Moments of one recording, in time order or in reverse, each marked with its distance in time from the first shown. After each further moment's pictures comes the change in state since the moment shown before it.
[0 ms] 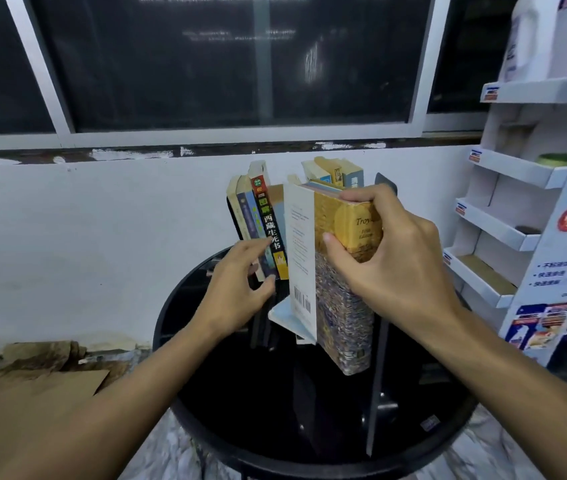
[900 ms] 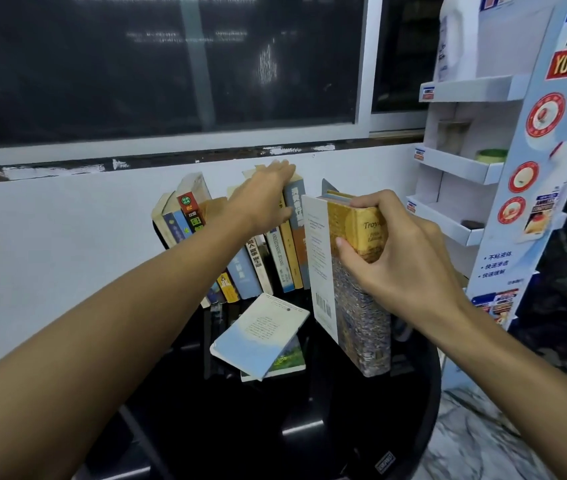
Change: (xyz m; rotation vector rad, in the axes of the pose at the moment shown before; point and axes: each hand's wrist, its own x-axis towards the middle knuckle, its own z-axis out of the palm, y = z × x) left_hand 0.193 0.079 0.071 0.426 -0.228 0.227; right_hand 0.019 0.090 -0.045 -0.221 0.000 0.100
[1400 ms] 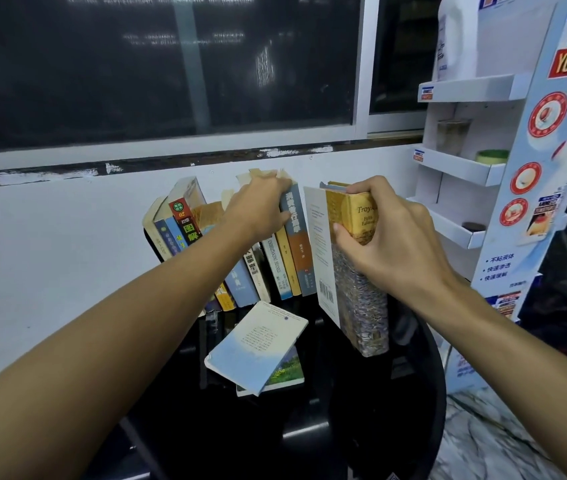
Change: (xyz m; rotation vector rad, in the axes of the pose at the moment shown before) left_hand 0.011 -0.005 0.014 0.014 -0.008 -0.033; right_hand 0.033 0.019 0.014 -0.053 -0.030 -0.014
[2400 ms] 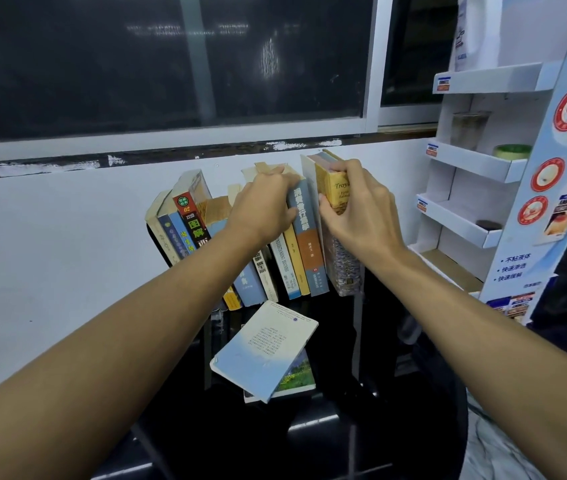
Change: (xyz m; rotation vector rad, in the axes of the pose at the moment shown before) left_hand -0.005 -0.004 0.004 -0.029 0.074 -0.034; right_hand 0.055 0.036 0.087 -0.068 0.156 -0.079
